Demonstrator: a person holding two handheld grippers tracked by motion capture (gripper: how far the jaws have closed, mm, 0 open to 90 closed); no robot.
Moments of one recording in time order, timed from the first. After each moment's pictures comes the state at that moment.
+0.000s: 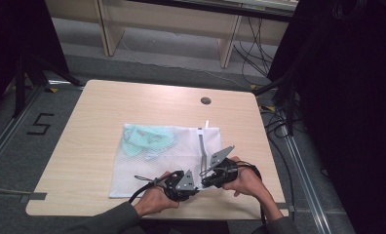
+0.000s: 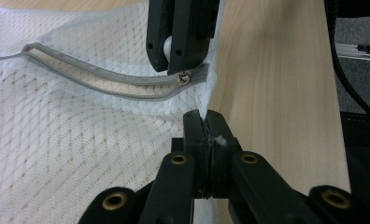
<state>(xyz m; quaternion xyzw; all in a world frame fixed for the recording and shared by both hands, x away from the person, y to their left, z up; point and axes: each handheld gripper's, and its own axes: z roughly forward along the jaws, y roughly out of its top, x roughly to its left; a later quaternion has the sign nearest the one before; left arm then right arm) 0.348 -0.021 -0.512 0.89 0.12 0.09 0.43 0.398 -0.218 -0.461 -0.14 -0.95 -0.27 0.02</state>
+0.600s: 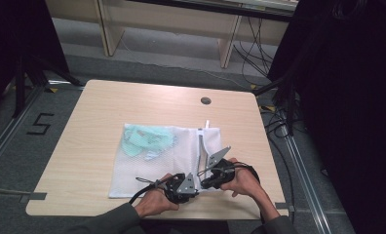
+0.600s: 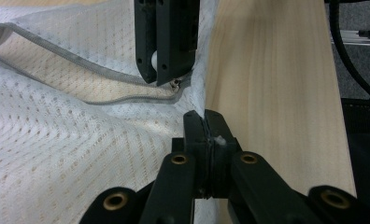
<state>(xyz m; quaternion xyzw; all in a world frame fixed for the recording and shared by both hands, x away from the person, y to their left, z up) 0.346 -0.023 -0.519 0.90 0.10 0.08 0.42 0.401 -0.215 -0.474 -0.17 -0.95 -0.25 0.04</state>
